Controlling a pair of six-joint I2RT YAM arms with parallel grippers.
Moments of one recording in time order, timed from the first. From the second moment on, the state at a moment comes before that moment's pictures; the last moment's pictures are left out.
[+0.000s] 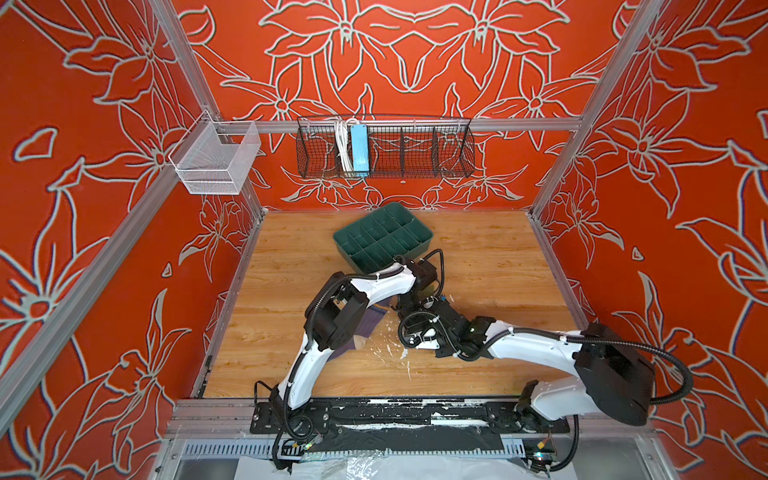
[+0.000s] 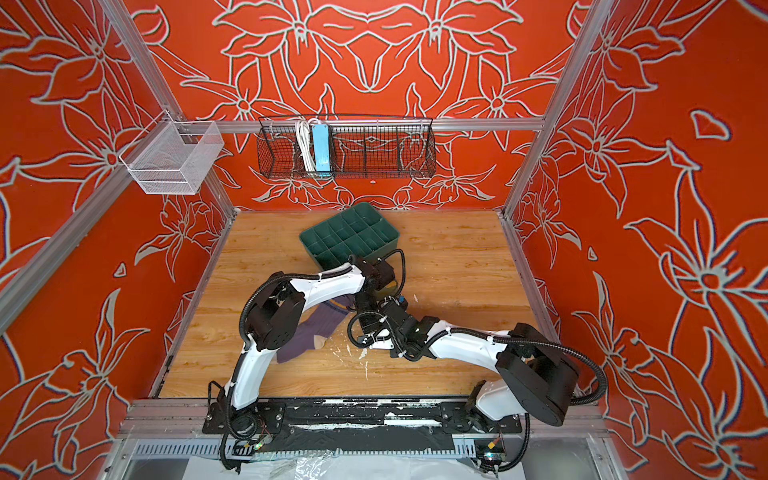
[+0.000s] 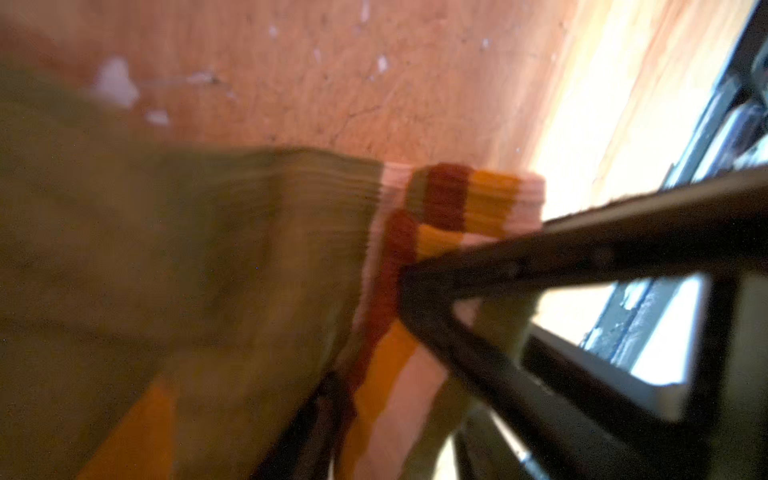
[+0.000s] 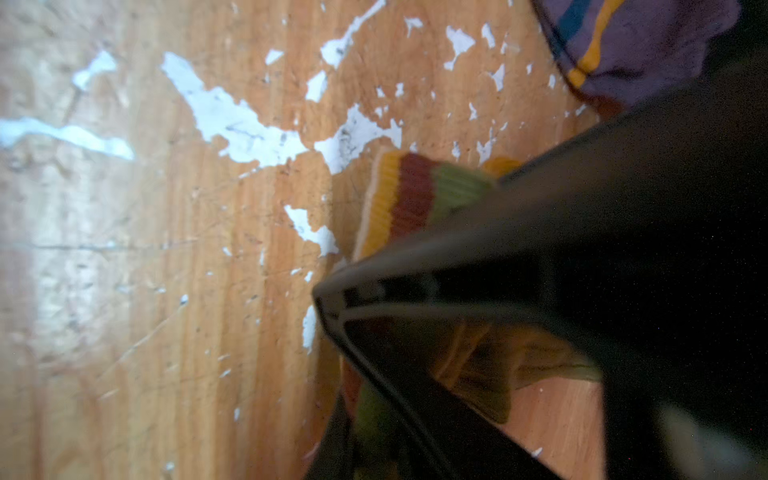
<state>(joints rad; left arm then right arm) -0.77 2.18 1.68 -1.13 0.40 0.42 0.88 1.40 0.65 -0.32 0.10 -0.87</state>
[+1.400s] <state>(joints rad) -1.04 1.09 0.51 -0.20 -0.07 0.81 0.64 1.96 1.31 -1.05 -0.40 -0.77</state>
